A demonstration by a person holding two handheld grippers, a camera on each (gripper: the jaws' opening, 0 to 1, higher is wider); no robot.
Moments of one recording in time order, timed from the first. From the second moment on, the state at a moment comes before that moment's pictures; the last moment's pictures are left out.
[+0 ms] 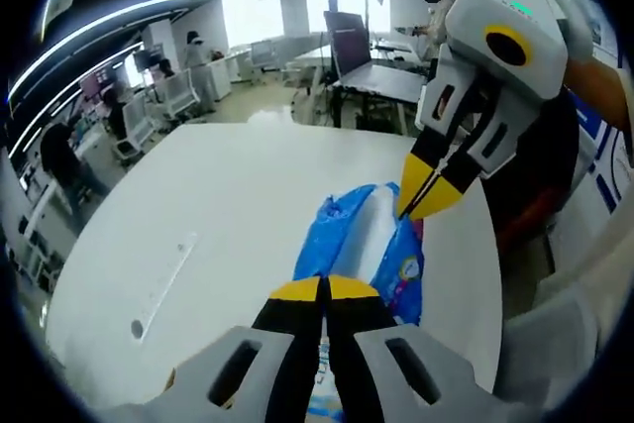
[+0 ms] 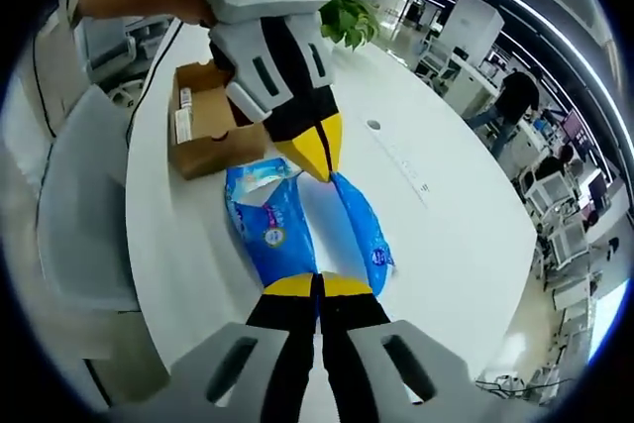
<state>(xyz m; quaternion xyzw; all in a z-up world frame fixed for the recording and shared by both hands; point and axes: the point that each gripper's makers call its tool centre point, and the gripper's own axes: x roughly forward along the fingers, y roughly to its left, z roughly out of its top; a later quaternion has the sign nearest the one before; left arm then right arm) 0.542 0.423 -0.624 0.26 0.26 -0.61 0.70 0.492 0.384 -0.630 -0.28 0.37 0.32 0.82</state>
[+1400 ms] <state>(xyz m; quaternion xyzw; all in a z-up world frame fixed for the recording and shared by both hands) 0.533 0.345 -0.739 0.29 0.29 -0.64 0.65 0.489 0.305 -0.735 -0.30 0.44 0.26 0.81</state>
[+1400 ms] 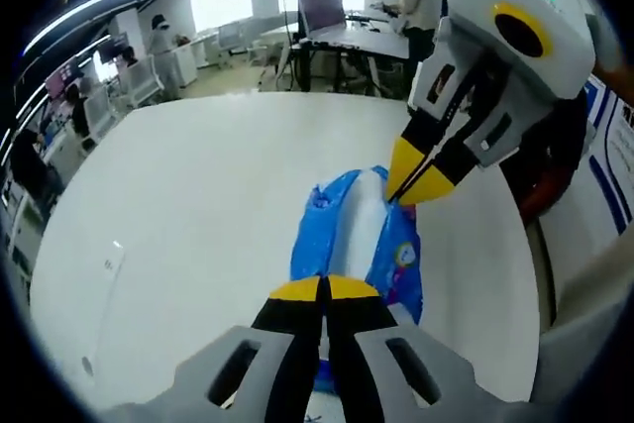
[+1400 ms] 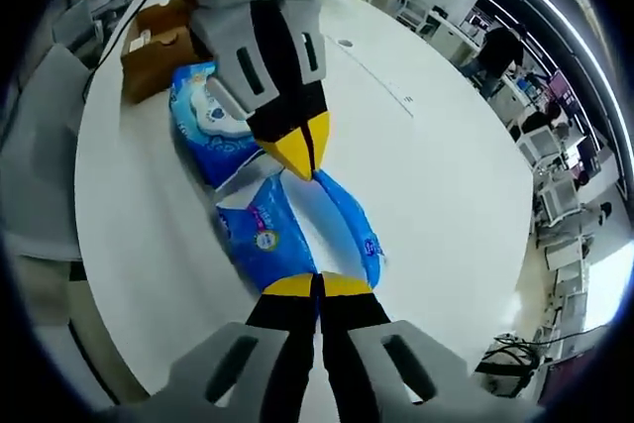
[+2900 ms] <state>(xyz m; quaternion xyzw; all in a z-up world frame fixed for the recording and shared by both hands) 0.533 0.357 -0.748 0.30 0.30 -0.64 0.64 0.482 0.318 -0.742 -0.28 0.44 0.25 0.81</state>
